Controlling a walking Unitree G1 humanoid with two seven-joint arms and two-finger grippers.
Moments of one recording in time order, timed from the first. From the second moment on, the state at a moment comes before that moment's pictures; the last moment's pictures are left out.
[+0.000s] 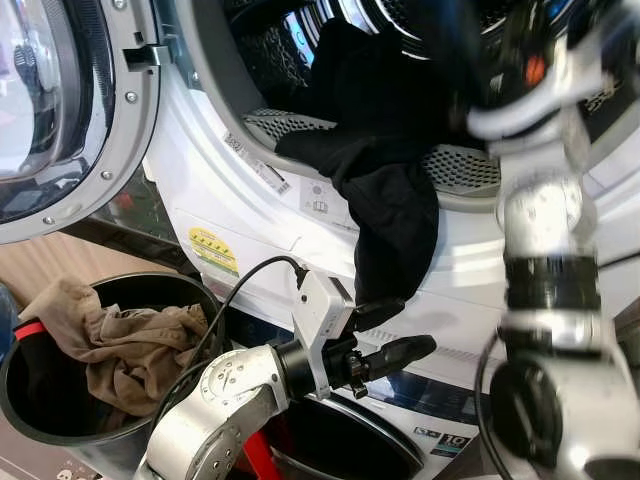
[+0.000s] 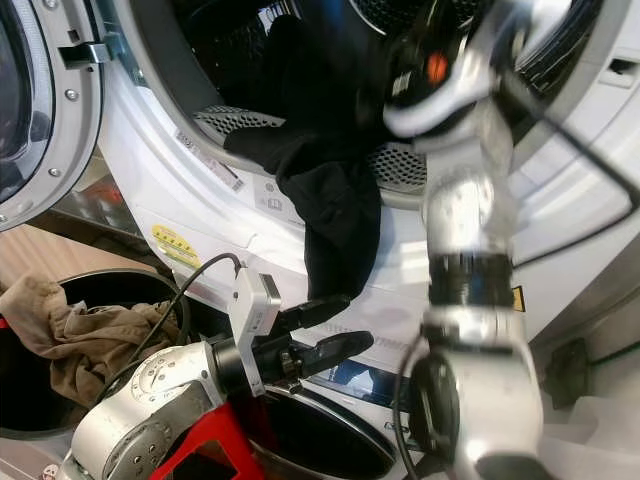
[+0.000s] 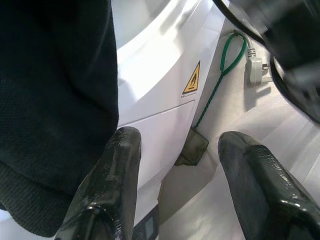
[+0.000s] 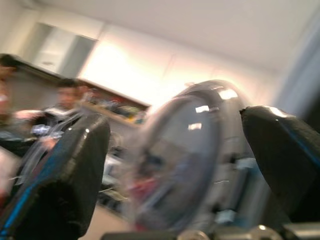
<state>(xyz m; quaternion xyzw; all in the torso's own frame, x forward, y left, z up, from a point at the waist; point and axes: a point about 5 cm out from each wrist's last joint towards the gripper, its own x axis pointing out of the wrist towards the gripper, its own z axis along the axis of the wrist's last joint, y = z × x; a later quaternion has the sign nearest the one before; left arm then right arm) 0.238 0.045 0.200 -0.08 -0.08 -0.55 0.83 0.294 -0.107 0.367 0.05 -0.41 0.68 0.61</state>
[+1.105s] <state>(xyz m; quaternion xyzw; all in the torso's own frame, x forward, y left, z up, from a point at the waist) 0.248 0.047 0.199 -0.07 -0.09 -0.55 0.83 0.205 -0.150 -0.003 0.03 0.33 0.47 0.82</state>
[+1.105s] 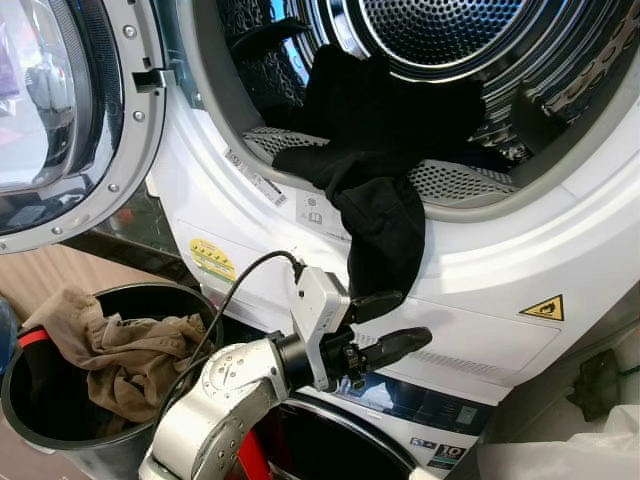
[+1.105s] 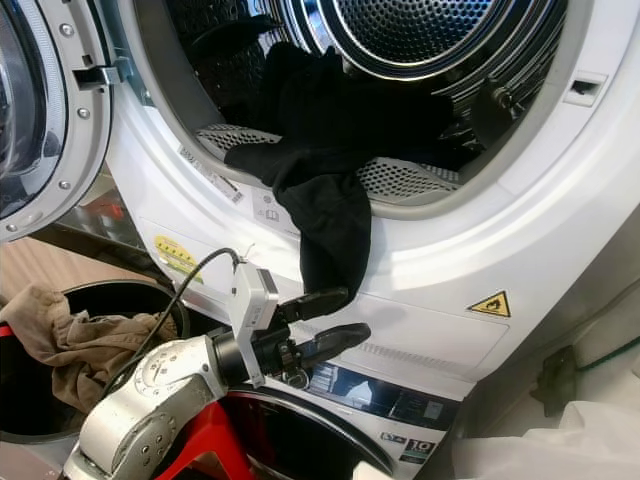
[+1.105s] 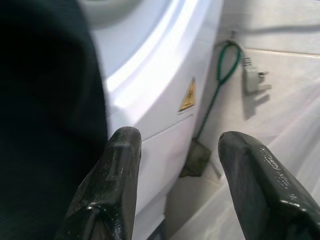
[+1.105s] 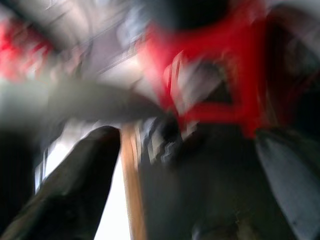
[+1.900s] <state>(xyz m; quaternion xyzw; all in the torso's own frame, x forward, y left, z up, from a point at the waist) 0.250 0.045 0.205 -0.07 -0.11 -0.54 0.83 0.204 -0.143 -0.076 -0.09 0.46 0.14 0.87</state>
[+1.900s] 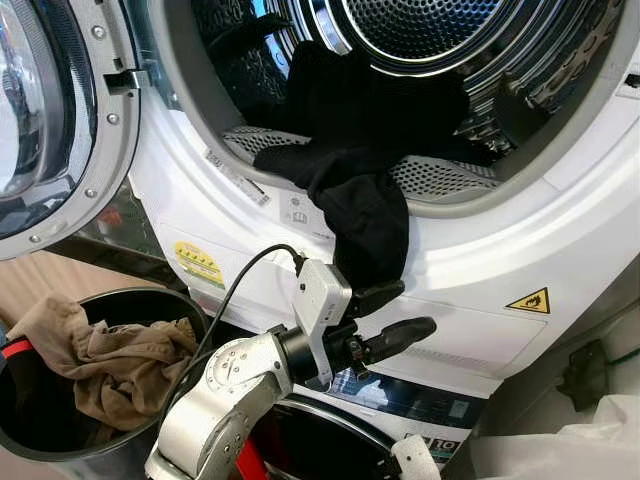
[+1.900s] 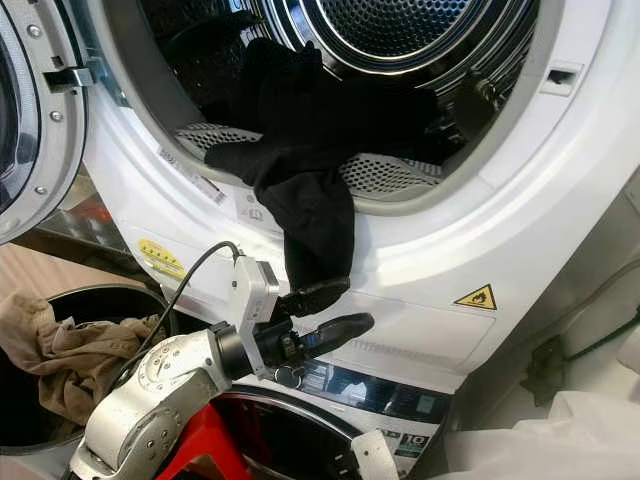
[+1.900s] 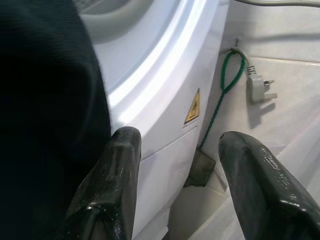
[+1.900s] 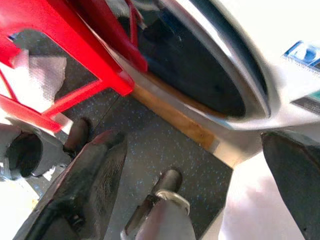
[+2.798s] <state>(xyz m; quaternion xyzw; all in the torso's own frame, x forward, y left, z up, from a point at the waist) 0.241 0.066 0.191 0.04 -0.14 -0.44 0.89 0.180 -0.160 -0.089 -0.13 0.48 0.08 0.86</state>
